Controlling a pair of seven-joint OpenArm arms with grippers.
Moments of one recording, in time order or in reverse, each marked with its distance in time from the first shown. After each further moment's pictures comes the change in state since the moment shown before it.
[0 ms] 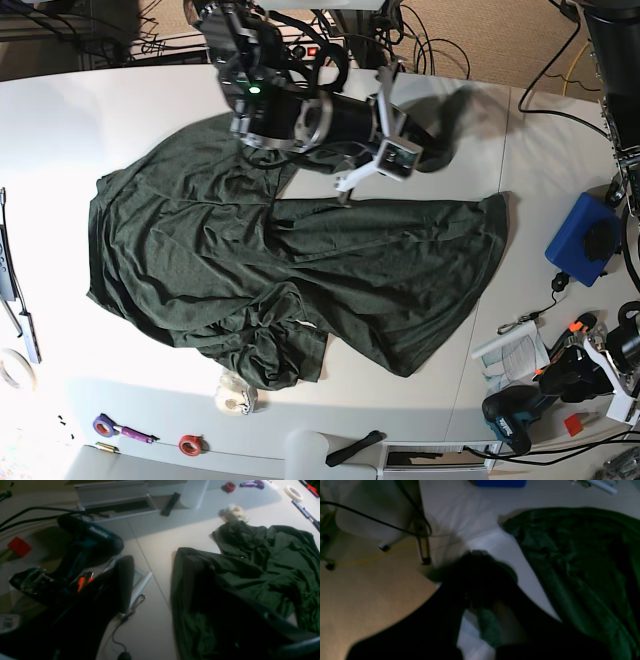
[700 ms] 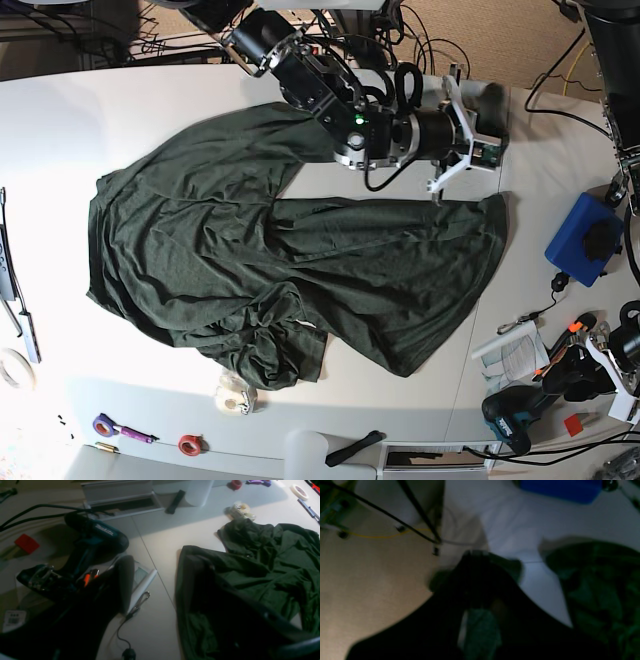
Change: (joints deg) left arm 0.1 -0.3 0.0 0.0 0.3 0.0 -0.2; right arm 12.3 -6.4 -15.4 -25.7 -9.5 -1.3 16.9
